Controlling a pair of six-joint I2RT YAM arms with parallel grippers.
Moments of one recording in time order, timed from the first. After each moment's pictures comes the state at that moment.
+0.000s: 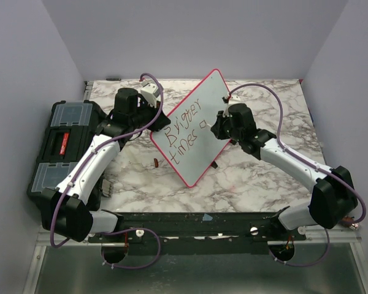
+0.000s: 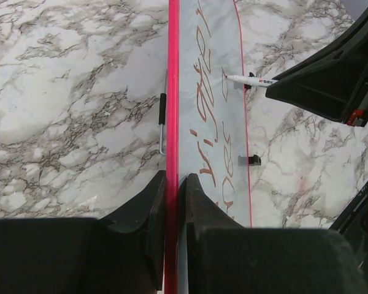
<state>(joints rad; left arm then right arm) -0.34 1.31 1.18 -0.33 0.44 -0.11 0.59 1.43 1.04 -0.13 0.08 0.33</state>
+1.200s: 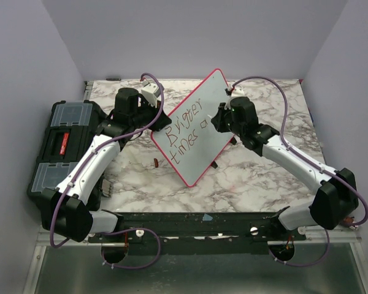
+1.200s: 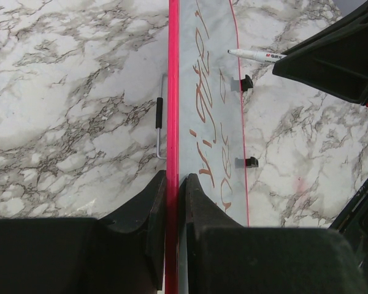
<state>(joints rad) -0.34 1.31 1.18 -0.32 0.44 -0.11 0.59 1.41 1.12 -0.17 0.14 0.34</state>
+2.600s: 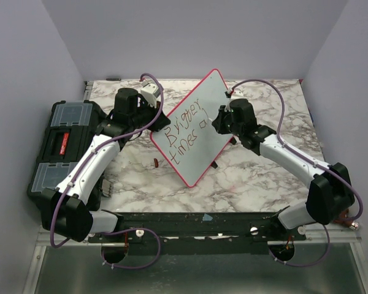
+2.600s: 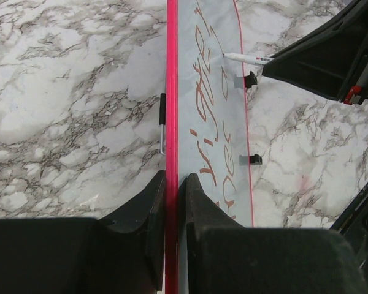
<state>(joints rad) -0.34 1.31 1.18 -0.34 0.44 -0.10 0.55 1.47 1.10 -0.12 0.09 0.34</state>
